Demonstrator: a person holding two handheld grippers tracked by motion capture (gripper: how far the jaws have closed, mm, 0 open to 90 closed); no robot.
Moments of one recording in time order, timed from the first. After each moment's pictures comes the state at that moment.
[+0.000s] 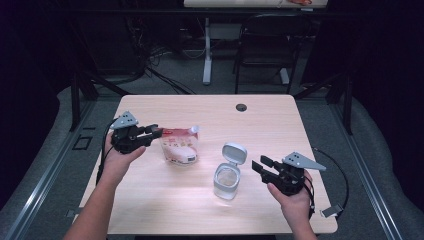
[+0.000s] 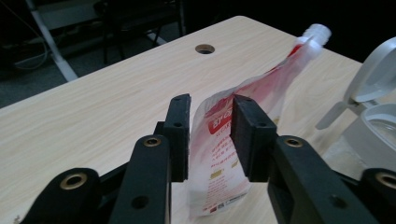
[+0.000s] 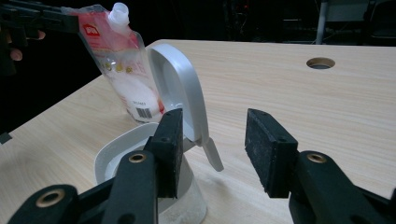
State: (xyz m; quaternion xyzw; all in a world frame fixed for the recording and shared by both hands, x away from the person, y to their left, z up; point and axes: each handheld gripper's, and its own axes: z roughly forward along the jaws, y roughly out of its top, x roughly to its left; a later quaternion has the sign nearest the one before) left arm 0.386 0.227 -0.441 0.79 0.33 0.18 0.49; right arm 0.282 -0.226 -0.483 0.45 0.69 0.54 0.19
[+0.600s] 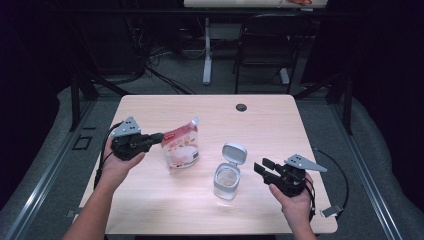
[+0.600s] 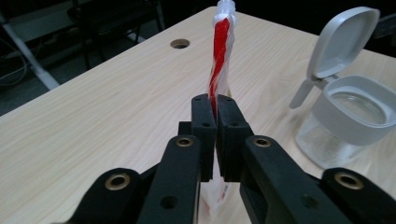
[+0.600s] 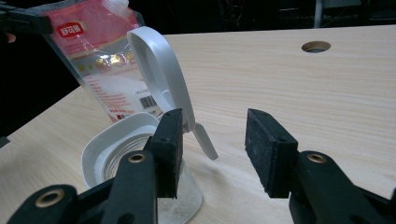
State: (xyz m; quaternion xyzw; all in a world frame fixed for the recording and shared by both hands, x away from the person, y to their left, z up) left arm 0.367 0.216 -0.437 0.82 0.28 0.17 0.48; right arm 0.284 -0.233 -0.496 0.47 0.68 0.53 0.17
